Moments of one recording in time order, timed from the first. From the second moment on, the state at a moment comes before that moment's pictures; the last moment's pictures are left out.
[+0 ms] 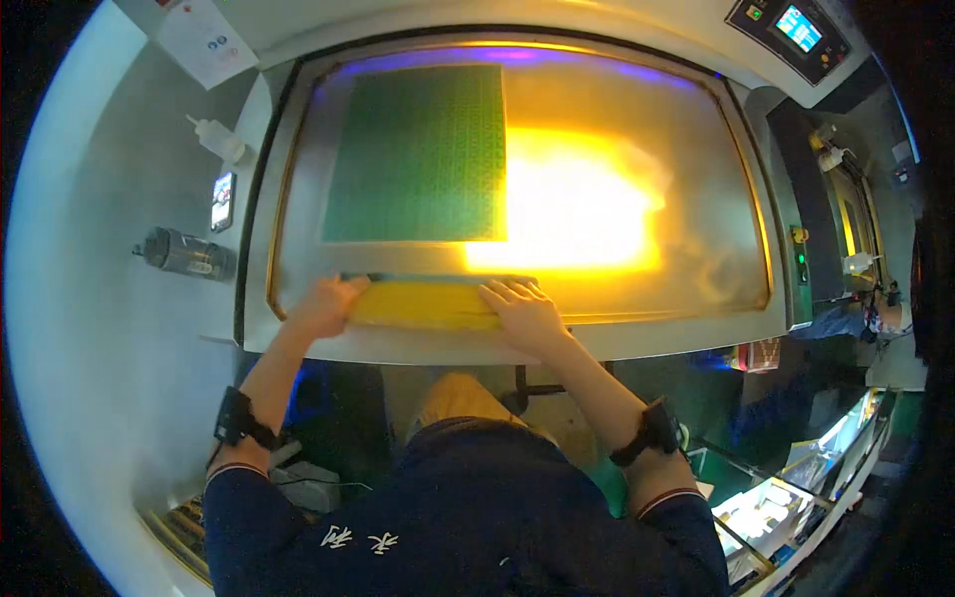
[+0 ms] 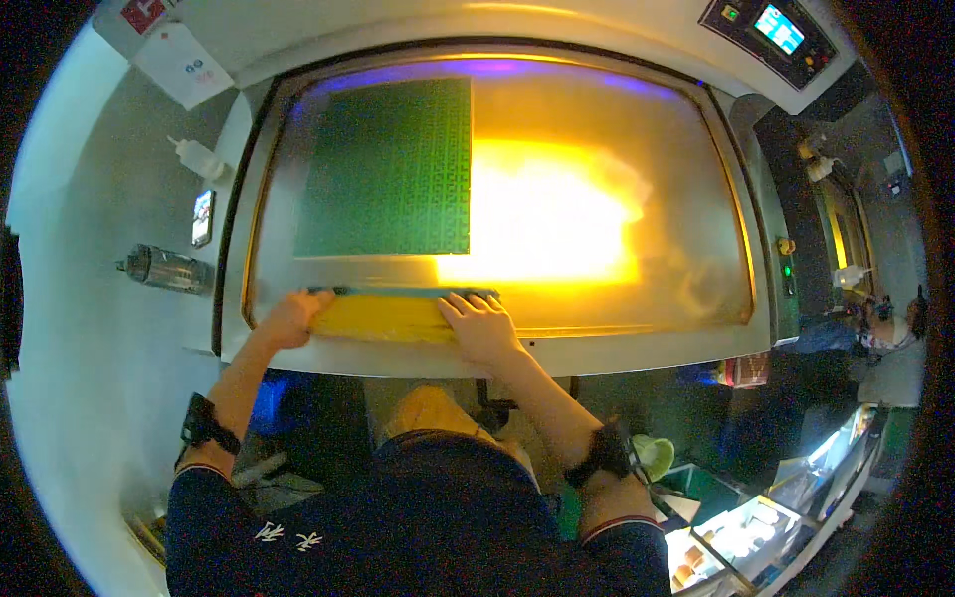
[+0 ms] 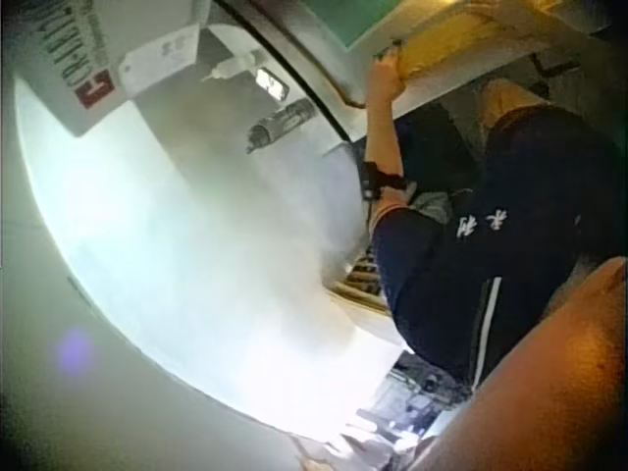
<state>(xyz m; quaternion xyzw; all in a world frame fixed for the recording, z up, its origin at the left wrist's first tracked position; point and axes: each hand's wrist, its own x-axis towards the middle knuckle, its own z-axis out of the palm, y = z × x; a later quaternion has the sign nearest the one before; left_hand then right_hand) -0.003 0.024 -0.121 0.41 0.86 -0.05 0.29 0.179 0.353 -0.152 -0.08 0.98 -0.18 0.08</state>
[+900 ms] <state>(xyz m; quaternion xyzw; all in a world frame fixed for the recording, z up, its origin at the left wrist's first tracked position) -0.510 0.352 -0.247 0.39 0.92 0.08 0.04 -0.329 0.690 -0.199 0.02 1.00 -0.01 0.04</state>
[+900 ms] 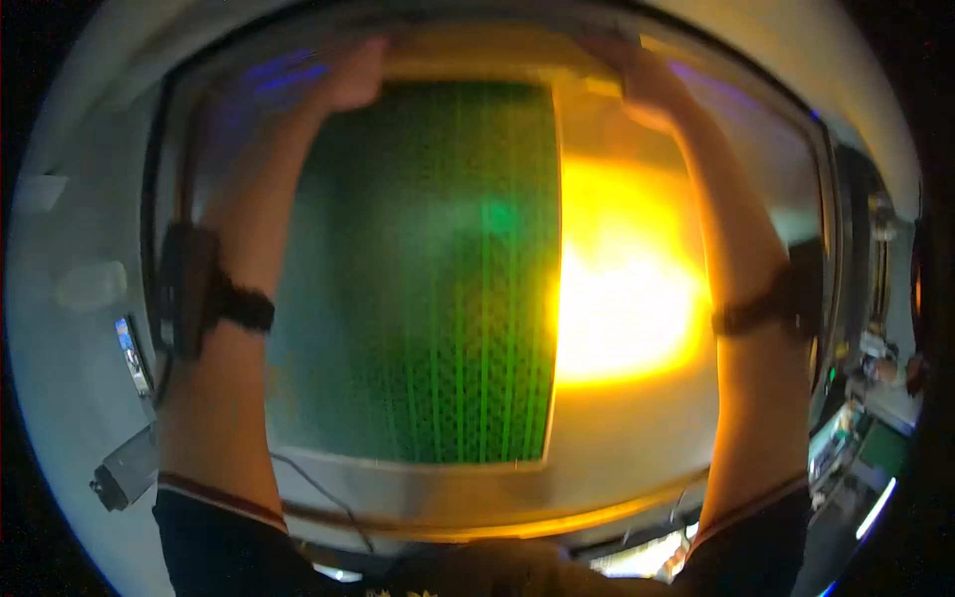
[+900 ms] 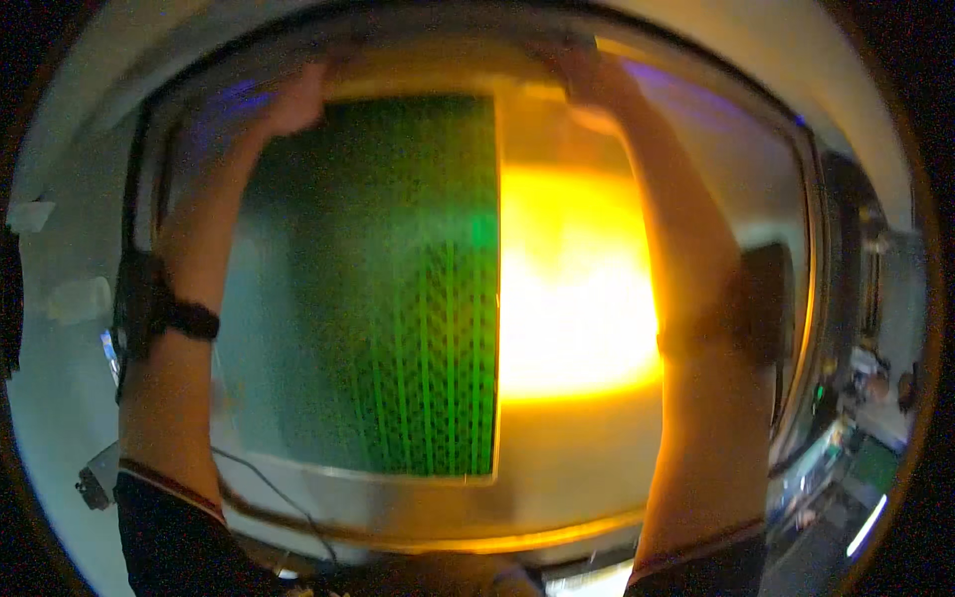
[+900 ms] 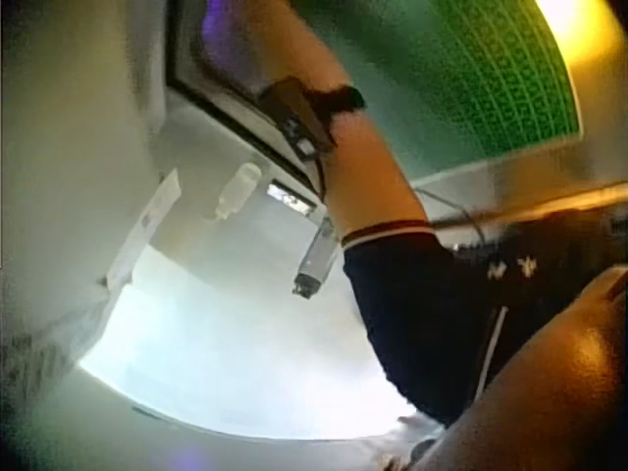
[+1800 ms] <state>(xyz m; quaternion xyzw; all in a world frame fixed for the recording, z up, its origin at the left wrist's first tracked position) 0.072 0.118 -0.133 0.48 0.85 0.07 0.20 0.251 0.488 -0.146 -0.13 0.97 -0.17 0.07</state>
